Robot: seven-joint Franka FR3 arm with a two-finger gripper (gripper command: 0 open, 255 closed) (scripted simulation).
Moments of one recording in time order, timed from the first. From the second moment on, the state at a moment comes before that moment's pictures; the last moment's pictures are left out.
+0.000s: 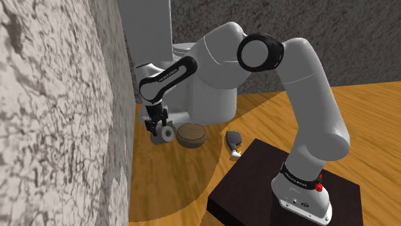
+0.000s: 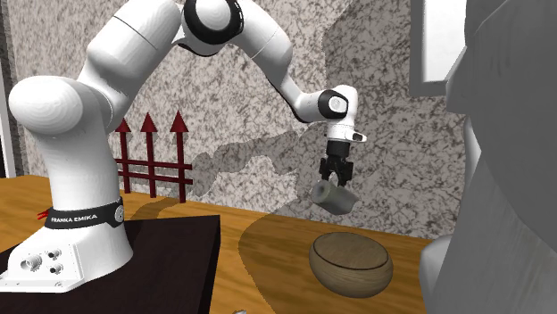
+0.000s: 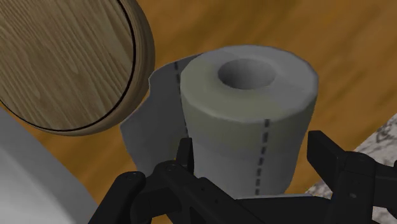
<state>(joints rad) 0.17 0.64 0.13 -1.57 -0.11 2.05 0.10</state>
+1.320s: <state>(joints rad) -0.02 0.42 0.07 -1.76 -0.09 2.03 -0.14</state>
